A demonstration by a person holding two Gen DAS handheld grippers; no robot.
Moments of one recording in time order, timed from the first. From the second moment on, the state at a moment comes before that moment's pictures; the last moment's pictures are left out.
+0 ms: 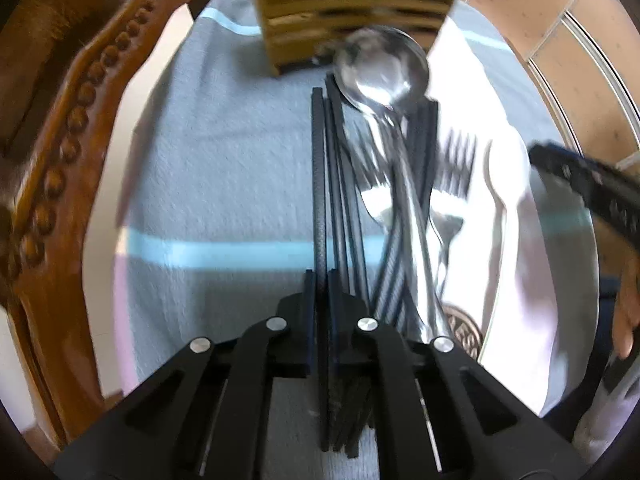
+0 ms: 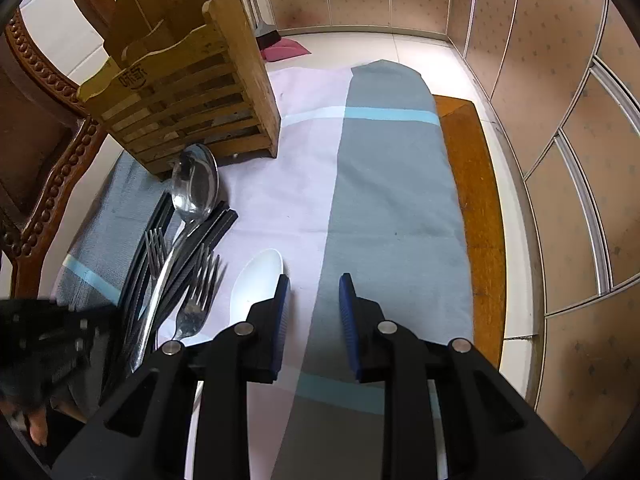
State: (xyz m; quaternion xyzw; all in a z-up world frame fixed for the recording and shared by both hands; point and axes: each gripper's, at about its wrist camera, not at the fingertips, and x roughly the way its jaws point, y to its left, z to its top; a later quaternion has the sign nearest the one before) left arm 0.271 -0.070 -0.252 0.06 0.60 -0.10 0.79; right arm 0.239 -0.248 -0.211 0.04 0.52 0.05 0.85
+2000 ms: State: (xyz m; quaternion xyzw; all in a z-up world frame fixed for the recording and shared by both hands) left arm 0.330 -0.049 -0.218 0.06 0.58 -0.05 0.81; right arm 0.259 -0.245 -0.213 0.11 0.54 0.10 0.83
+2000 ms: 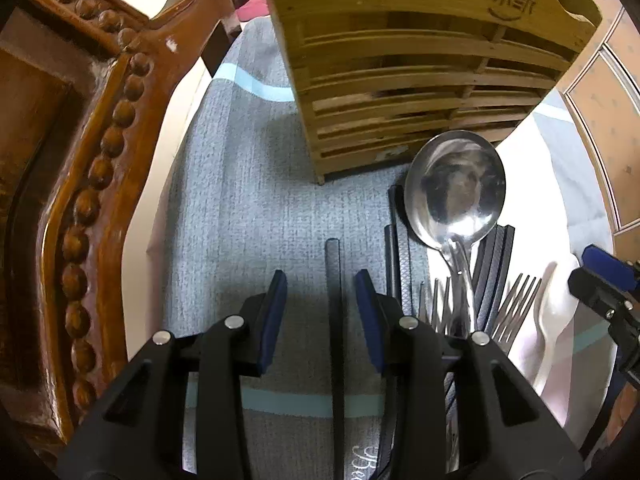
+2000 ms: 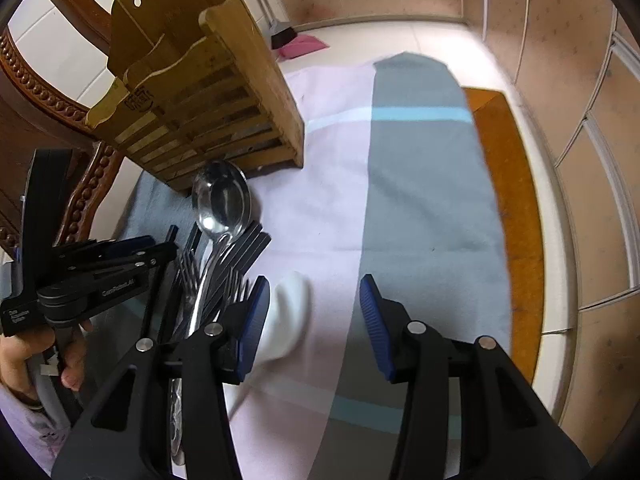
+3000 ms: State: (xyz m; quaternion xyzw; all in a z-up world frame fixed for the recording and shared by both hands) left arm 0.229 -0.050 -0.038 -0.03 0.32 -0.08 0.94; right arm 0.199 -0.230 -0.101 0.00 0.31 0.03 0.95
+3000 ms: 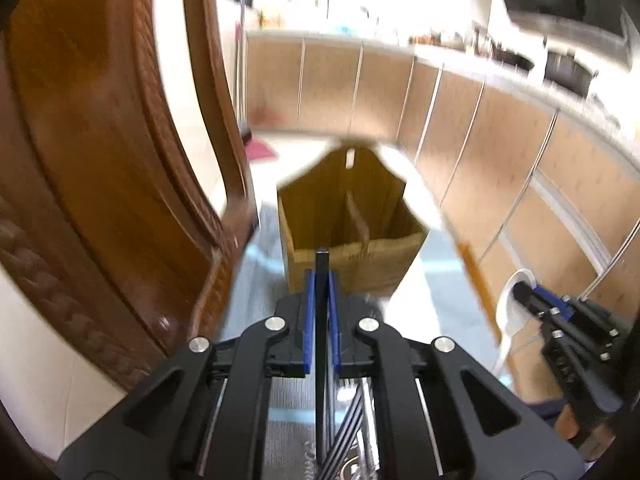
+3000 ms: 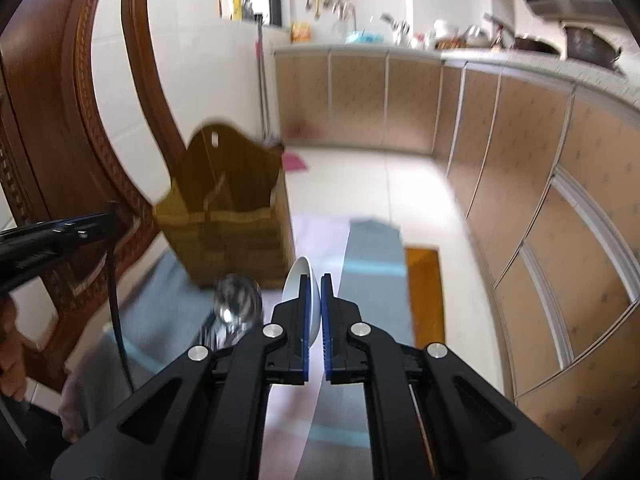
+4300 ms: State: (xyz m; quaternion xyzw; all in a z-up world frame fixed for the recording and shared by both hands) left arm 0.295 0.000 0.002 -0.15 0.24 -0.06 0.96; right arm 0.330 -0.174 -0.084 -0.09 0.11 -0.04 0.99
